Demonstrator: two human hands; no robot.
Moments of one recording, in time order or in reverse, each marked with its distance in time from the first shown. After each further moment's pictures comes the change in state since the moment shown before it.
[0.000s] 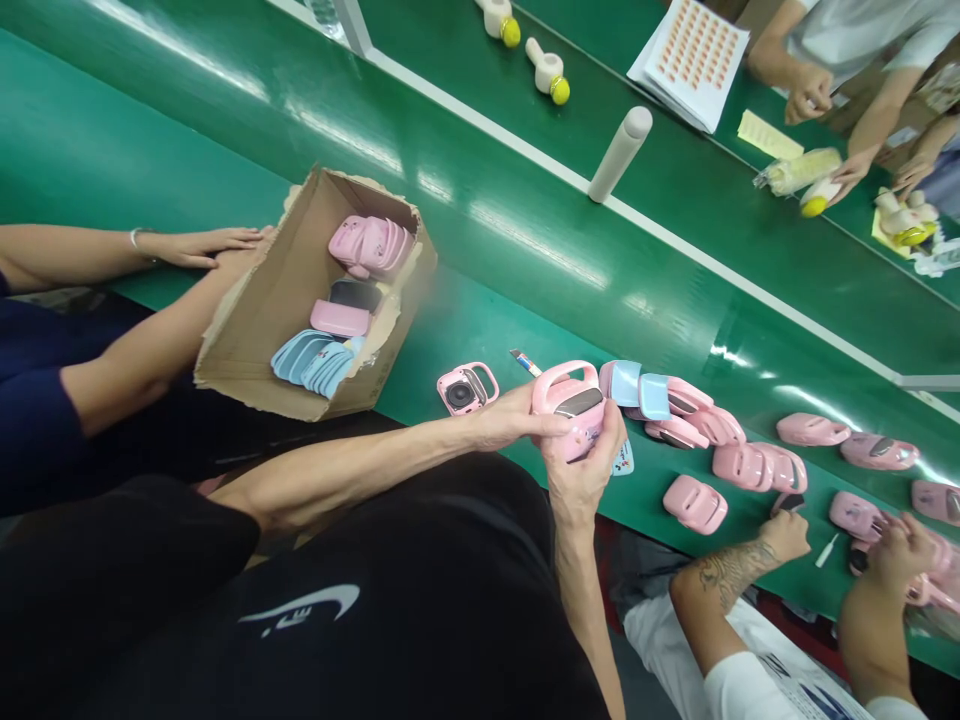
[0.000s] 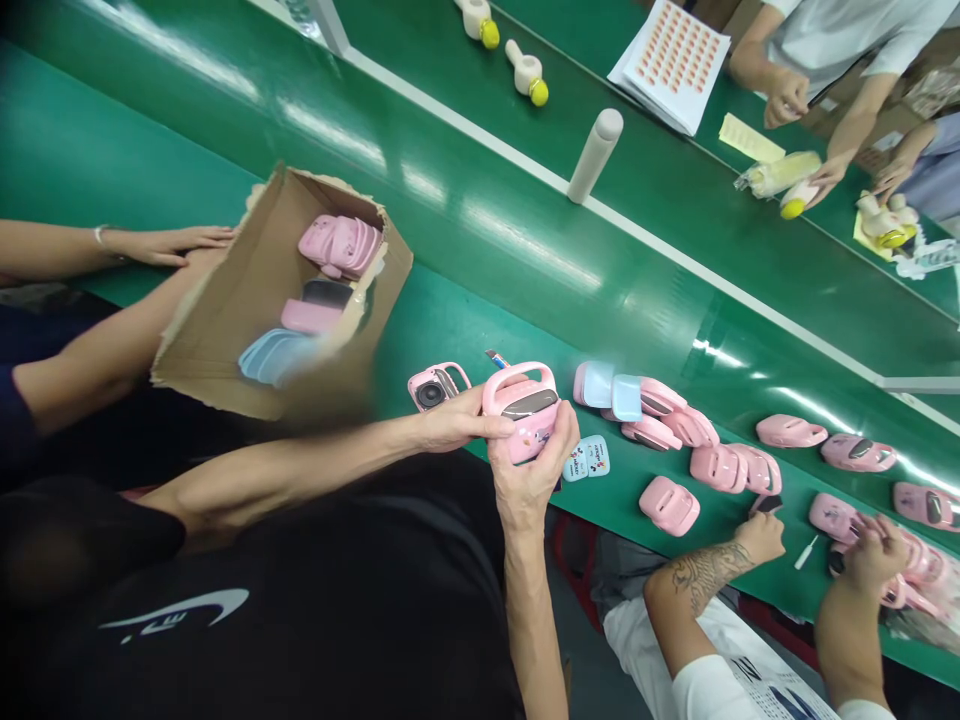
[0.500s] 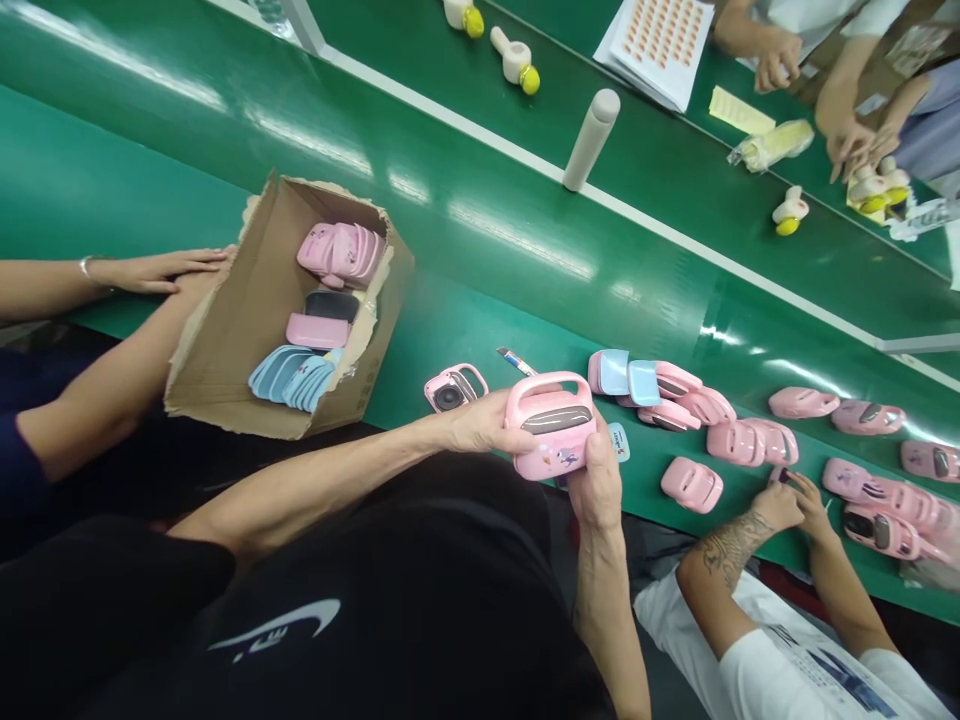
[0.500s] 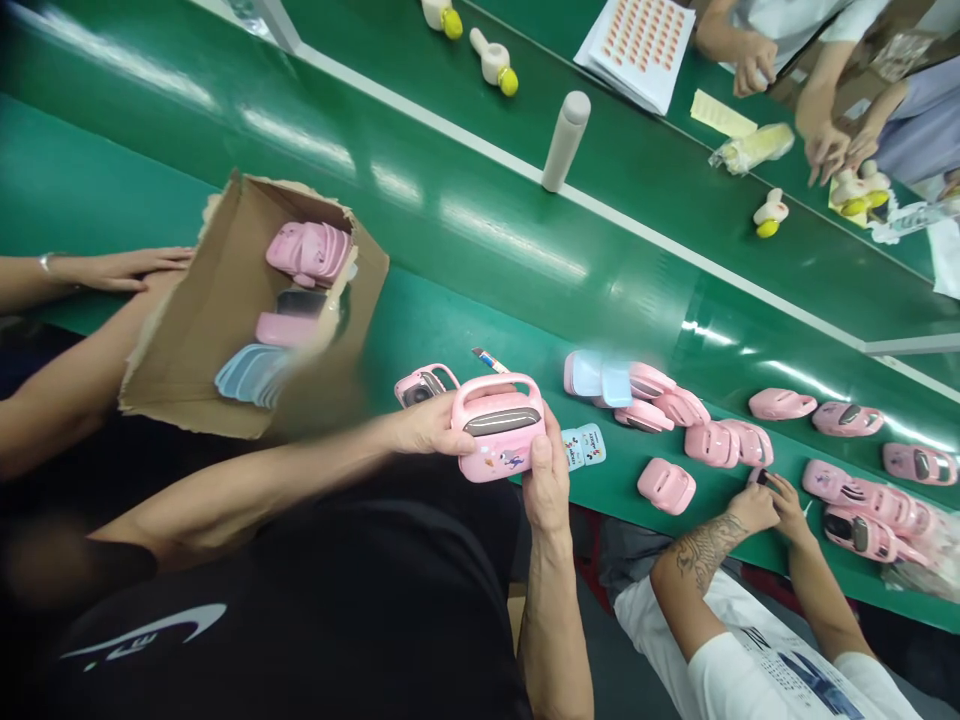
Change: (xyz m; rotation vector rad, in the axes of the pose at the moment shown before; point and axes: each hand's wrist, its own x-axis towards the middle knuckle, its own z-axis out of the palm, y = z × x) left_hand -0.008 0.019 -0.011 0.155 -0.246 -0.018; right_hand 0.005 0.029 -0.028 0.661 -0.291 0.334
